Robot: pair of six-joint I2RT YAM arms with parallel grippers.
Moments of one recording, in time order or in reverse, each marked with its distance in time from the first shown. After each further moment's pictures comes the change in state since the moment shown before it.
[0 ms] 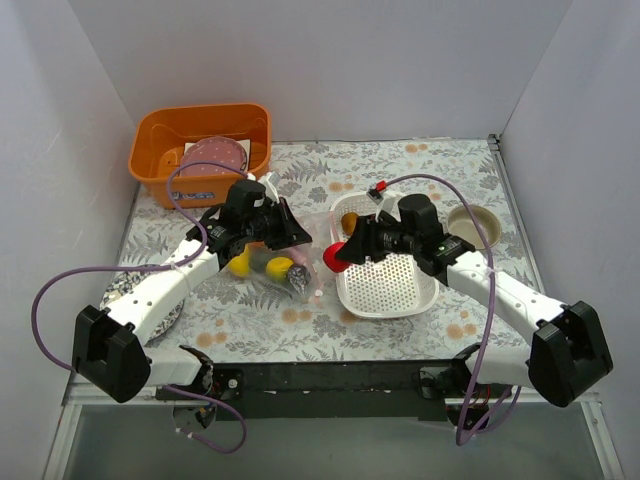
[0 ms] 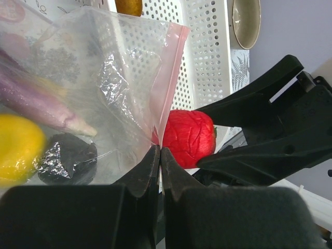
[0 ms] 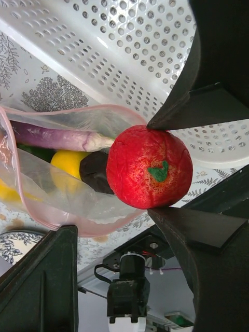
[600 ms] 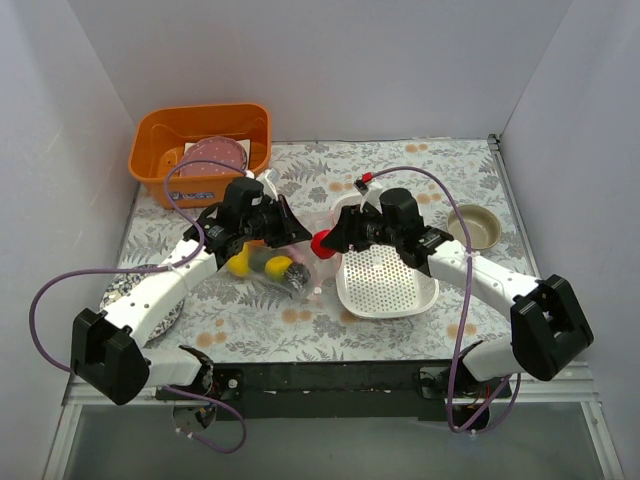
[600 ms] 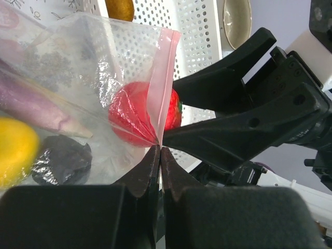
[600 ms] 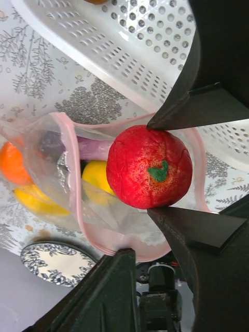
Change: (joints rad) left arm 0.000 -0.010 0.010 0.000 0.011 0.000; right arm 0.062 0.152 0.074 0.112 0.115 0.031
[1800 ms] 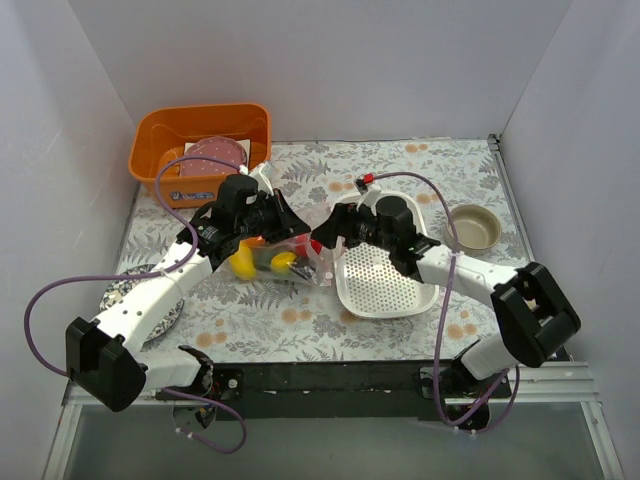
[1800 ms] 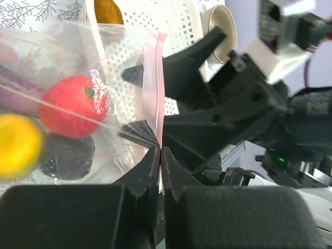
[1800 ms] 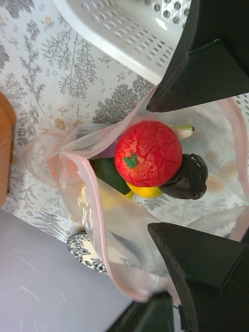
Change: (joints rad) left arm 0.000 -0.041 0.026 0.006 -0.031 -0.022; right arm 0.022 0.132 -0.071 0.377 0.081 0.121
